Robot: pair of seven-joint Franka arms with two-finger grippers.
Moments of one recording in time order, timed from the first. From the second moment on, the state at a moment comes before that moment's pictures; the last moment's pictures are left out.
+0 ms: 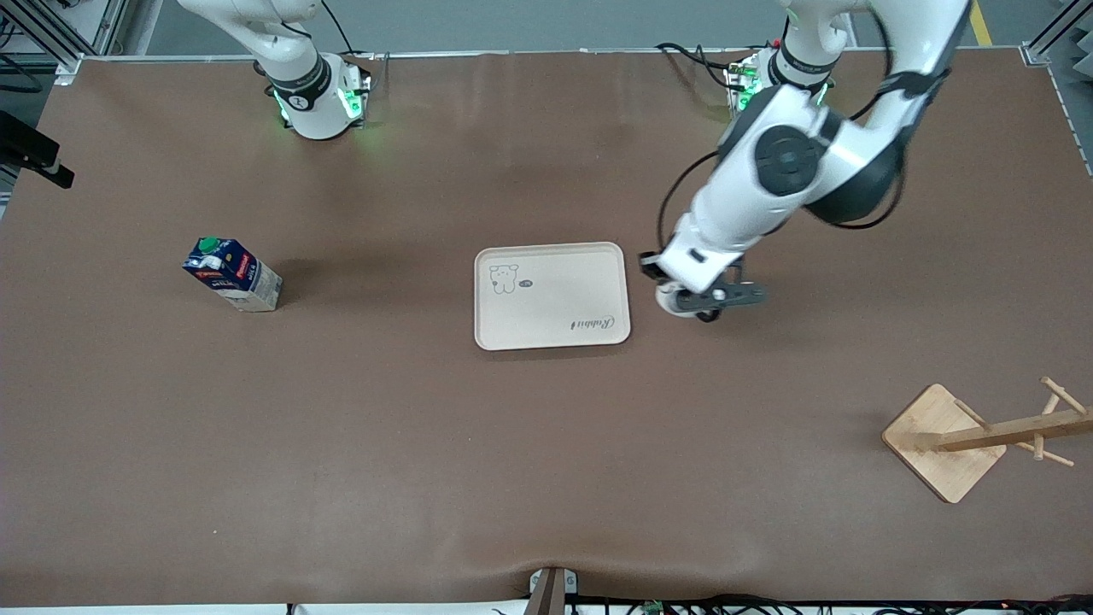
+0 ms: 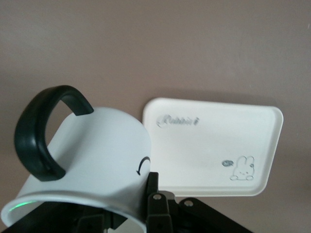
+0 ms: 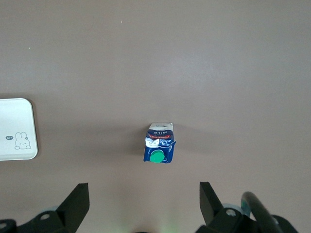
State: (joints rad) left arm -0.05 0.33 -0.60 -1.78 0.01 2.07 -0.76; right arm -0.11 -0.11 -0.04 -1.58 0.03 1.47 -0.15
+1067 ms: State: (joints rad) left arm -0.26 0.70 -0.58 -1.67 0.02 2.07 -0.92; right arm -0.11 -0.05 -0.04 -1.58 0.03 1.47 -0.15
